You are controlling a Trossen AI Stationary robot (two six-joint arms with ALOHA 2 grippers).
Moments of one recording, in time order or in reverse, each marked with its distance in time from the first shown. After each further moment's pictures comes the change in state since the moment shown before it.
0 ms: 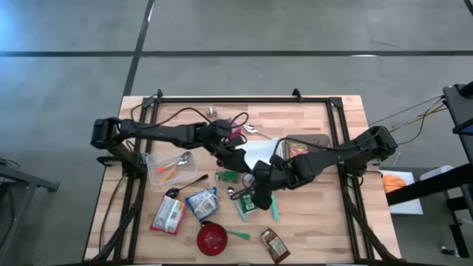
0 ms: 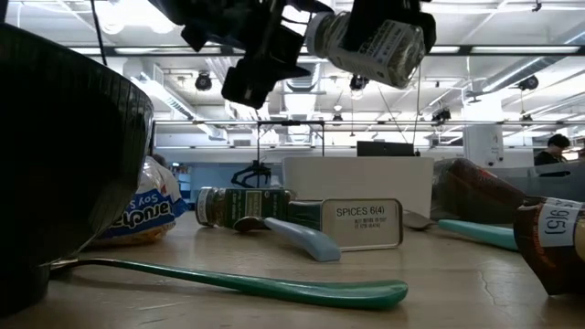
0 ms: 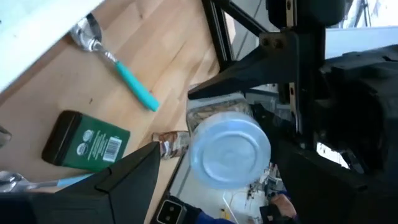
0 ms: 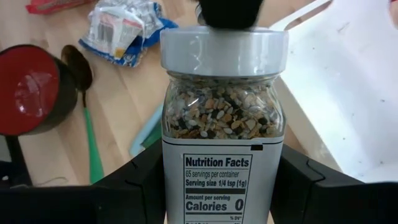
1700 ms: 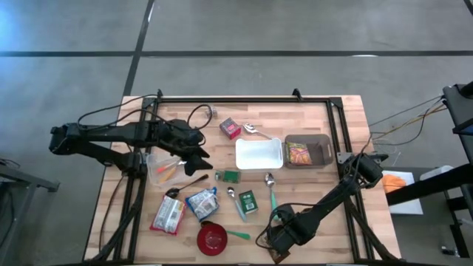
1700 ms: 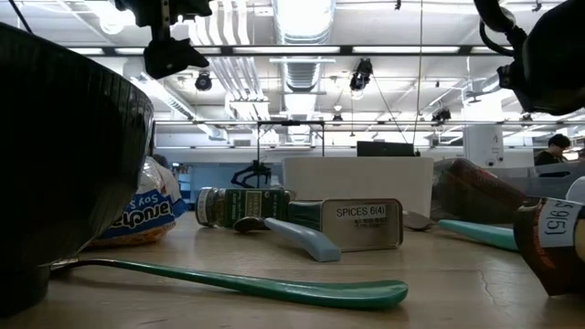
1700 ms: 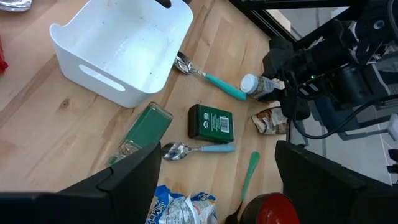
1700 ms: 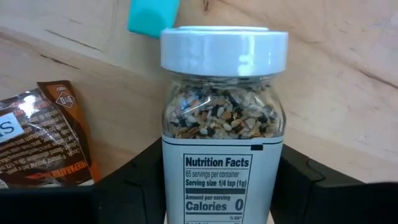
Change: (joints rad) left arm -0.047 -0.535 -0.186 -0.484 -0.381 0.606; right arm 0.381 0.321 -0.081 -0.059 -0.278 1.161
